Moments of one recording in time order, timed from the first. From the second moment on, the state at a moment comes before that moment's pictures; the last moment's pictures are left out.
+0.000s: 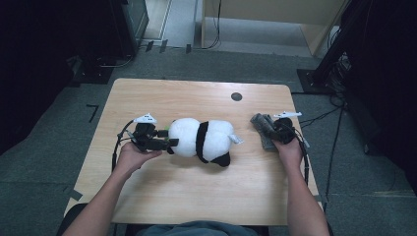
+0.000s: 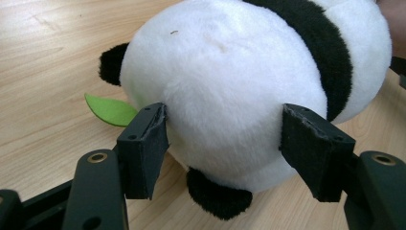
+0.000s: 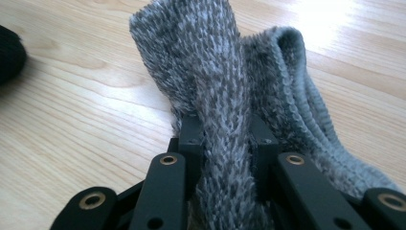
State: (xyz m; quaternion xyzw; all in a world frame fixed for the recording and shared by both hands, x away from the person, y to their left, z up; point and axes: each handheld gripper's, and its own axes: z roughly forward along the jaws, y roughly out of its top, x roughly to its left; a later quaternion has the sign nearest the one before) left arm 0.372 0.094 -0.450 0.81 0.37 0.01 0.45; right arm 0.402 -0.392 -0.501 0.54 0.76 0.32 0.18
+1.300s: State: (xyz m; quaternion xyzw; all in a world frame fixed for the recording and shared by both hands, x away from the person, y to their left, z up) left arm 0.369 0.093 -0.460 0.82 0.37 0.01 0.44; right arm 0.392 -0.283 -0.378 0.37 0.81 0.43 0.14
